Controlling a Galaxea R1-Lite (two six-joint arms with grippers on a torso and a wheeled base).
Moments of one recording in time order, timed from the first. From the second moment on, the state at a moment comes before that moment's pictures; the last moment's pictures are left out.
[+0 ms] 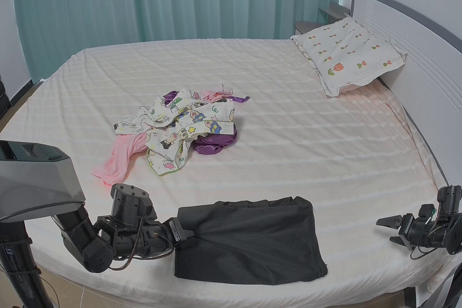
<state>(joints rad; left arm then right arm) -0.44 2.09 -0.42 -0.97 -0.25 -0.86 -0.27 1.84 -0.04 -0.98 0.50 0.50</state>
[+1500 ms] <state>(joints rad) -0.25 2.06 -0.28 -1.09 -0.32 -0.86 -0.26 1.83 -0.03 -0.98 0.50 0.50</state>
